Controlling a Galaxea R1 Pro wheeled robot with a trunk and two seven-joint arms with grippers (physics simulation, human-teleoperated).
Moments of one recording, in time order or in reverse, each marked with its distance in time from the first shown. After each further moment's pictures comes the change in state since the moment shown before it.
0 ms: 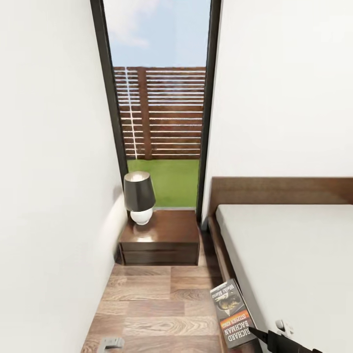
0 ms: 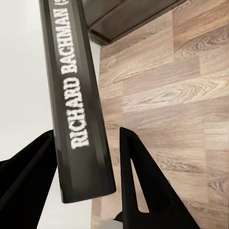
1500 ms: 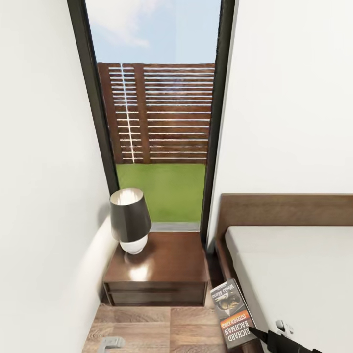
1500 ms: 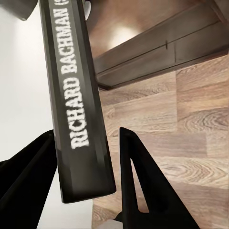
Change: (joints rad) left arm 0.000 0.000 0.000 0.001 0.000 0.000 0.000; right arm 0.000 0.000 0.000 0.000 0.000 0.000 0.000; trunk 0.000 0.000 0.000
